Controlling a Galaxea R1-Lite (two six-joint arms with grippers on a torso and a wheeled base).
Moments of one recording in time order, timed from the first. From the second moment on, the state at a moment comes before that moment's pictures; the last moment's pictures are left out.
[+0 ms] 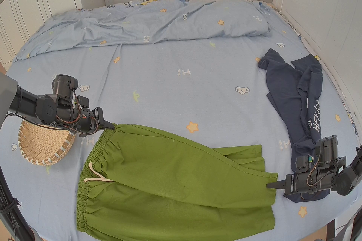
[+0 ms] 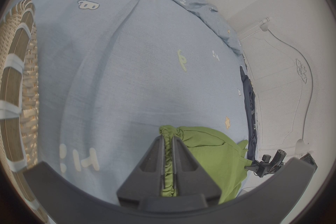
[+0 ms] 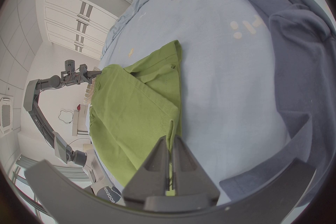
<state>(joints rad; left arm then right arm) -0.02 2.01 -1.19 -0.03 -0.47 -0.32 0.17 1.84 -0.25 -0.73 0.55 0.24</state>
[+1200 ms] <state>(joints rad) 0.05 1.90 -1.17 -0.09 -0.47 -0.32 0.22 1.65 -0.91 -0.36 0.38 0.20</state>
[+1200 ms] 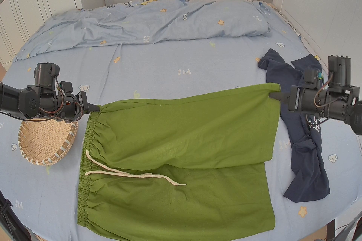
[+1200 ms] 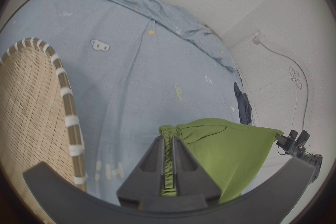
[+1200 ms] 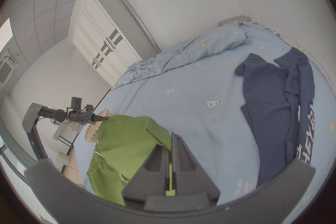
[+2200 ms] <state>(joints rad) 0.13 1.95 -1.19 -0.36 -0.47 -0.38 0.24 2.13 -1.50 -0.30 0.23 0.10</state>
